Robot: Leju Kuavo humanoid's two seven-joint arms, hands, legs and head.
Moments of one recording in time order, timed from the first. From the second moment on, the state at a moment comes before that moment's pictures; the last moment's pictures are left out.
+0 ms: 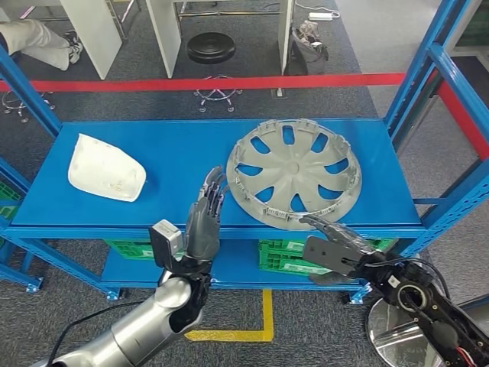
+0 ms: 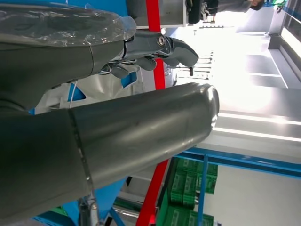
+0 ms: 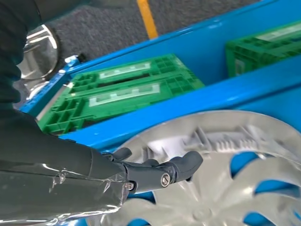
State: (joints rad) left arm -0.24 0.08 -0.58 -1.48 0.32 0.38 -0.57; right arm -0.63 -0.28 1.08 -1.32 0.04 0.25 0.06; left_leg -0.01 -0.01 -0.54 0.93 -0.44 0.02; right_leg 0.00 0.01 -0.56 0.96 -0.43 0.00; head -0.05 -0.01
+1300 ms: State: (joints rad) left arm -0.21 0.10 -0.58 -1.47 0.29 0.42 -0.56; right arm -0.76 -0.28 1.13 -1.47 0.40 0.22 0.02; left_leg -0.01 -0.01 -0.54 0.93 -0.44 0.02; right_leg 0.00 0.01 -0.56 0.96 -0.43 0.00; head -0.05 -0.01
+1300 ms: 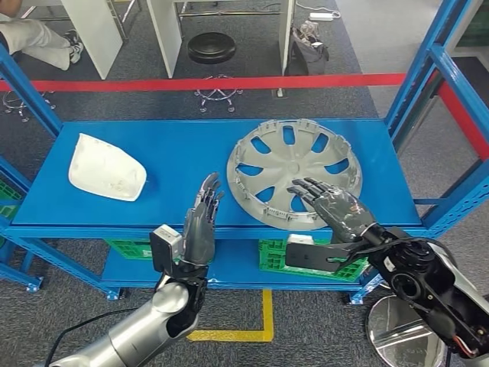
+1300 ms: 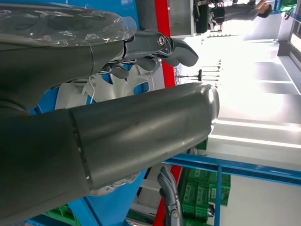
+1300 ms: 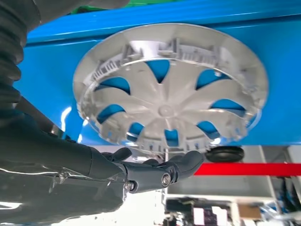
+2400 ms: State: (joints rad) left arm -0.21 0.10 -0.58 -1.47 0.30 0.41 -0.57; right arm -0.78 -0.34 1.06 -1.19 0.44 0.17 0.02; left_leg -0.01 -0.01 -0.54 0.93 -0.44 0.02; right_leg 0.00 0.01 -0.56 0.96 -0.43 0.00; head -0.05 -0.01
